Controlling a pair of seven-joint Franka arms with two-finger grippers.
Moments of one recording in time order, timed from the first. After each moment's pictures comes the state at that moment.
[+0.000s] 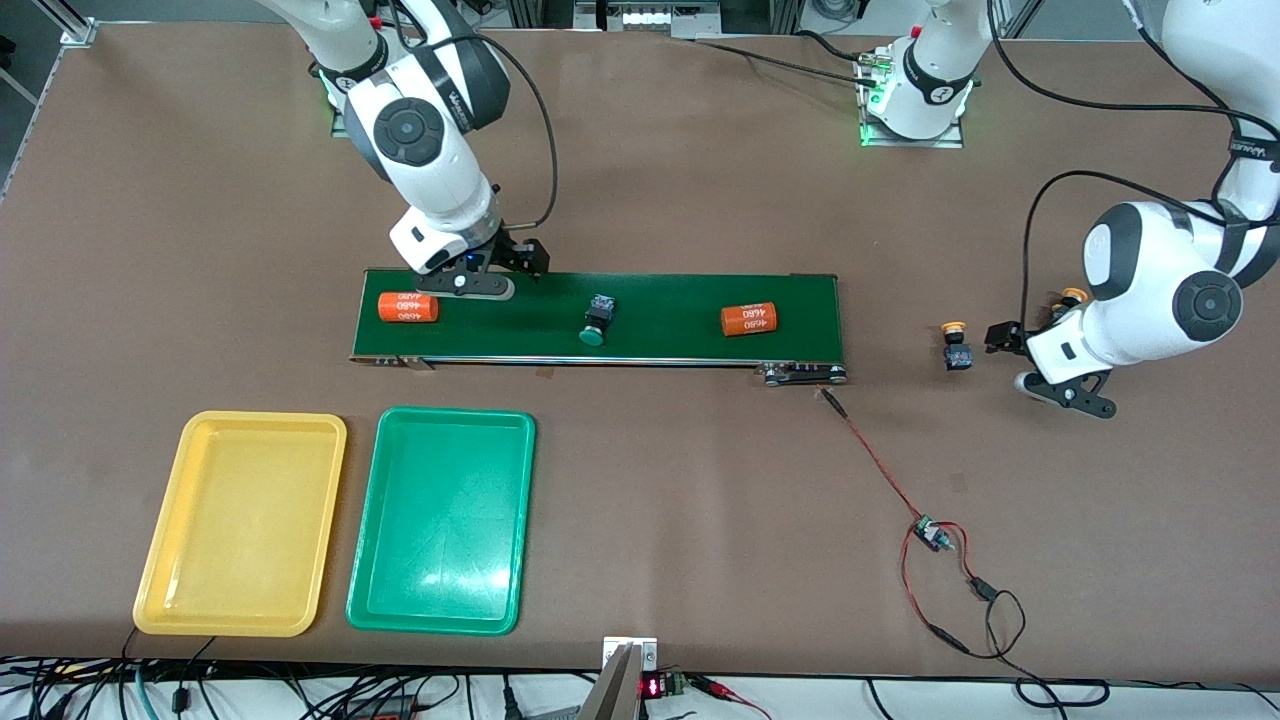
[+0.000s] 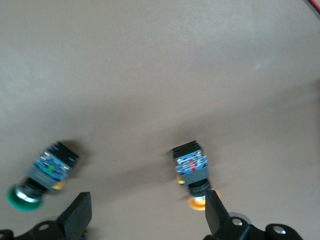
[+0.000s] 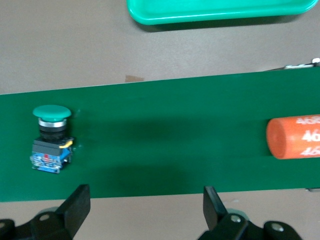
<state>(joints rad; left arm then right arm) 0.40 0.37 -0.31 -2.04 0.12 2.20 0.24 0.27 0.19 0.35 -2.11 -0.02 2.30 0.73</state>
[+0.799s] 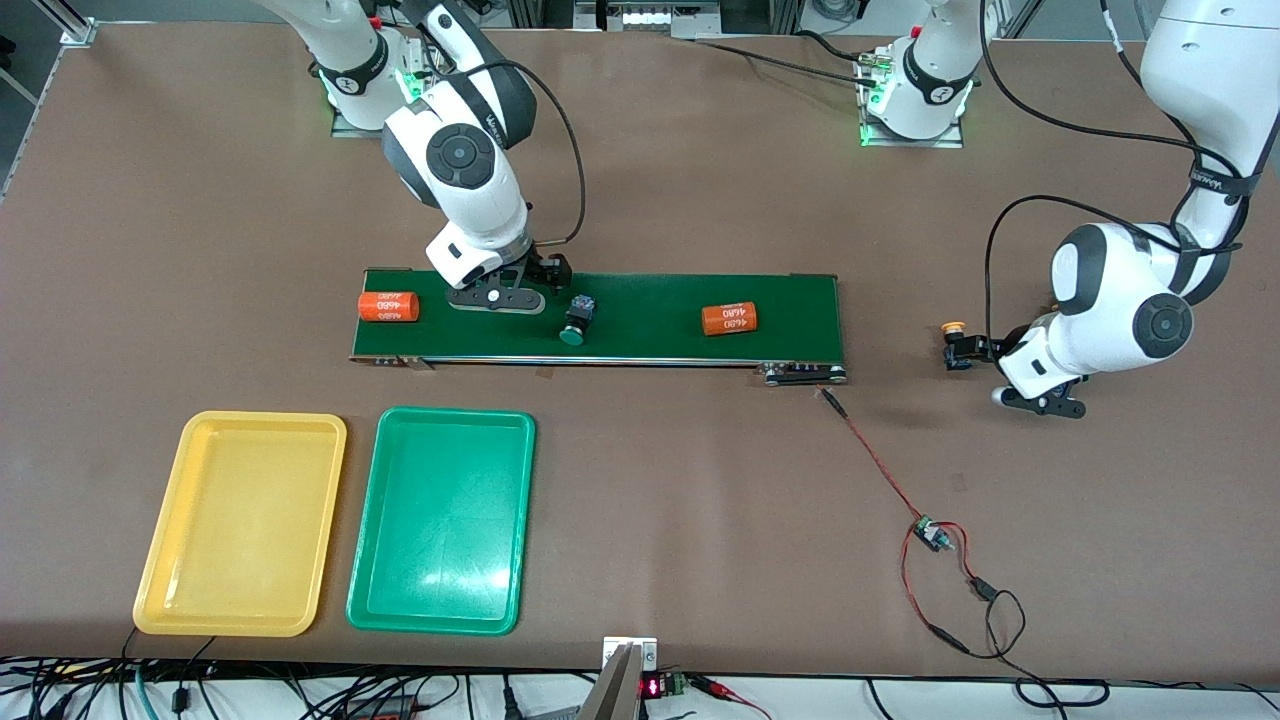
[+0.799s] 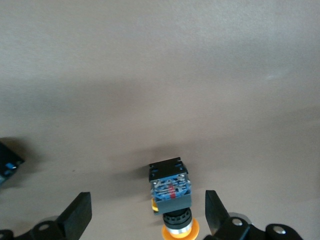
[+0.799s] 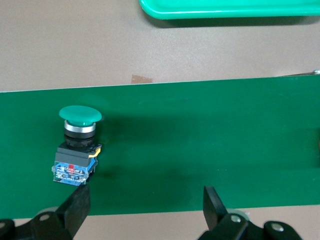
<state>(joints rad) 0.38 0.46 -0.31 -2.06 0.10 2.27 0.16 0.32 0.29 0.33 -2.05 -0.12 2.30 0.78</state>
